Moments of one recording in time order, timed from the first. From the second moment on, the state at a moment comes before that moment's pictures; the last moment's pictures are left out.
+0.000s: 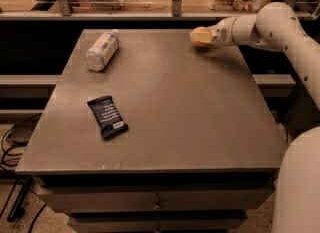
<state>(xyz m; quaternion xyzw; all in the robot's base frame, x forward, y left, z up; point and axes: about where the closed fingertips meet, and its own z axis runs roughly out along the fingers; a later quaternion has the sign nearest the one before) 0.835 -0.144 0.881 -0.25 0.79 0.21 0.51</state>
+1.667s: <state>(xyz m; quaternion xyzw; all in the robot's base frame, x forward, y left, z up) 0.762 -0.057 0.945 -0.42 0.72 0.26 0.49</state>
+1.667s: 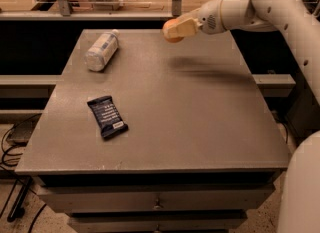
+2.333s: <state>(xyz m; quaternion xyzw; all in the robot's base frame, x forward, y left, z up) 0.727 0.042 0.929 -0.45 0.69 0.29 0.49</state>
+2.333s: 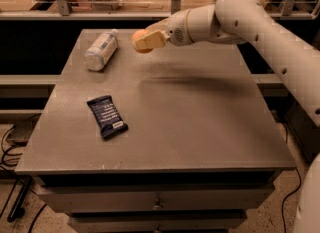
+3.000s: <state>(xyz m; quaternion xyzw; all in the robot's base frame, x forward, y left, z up) 0.716 0.125 0.886 -0.40 0.70 0.31 0.50</state>
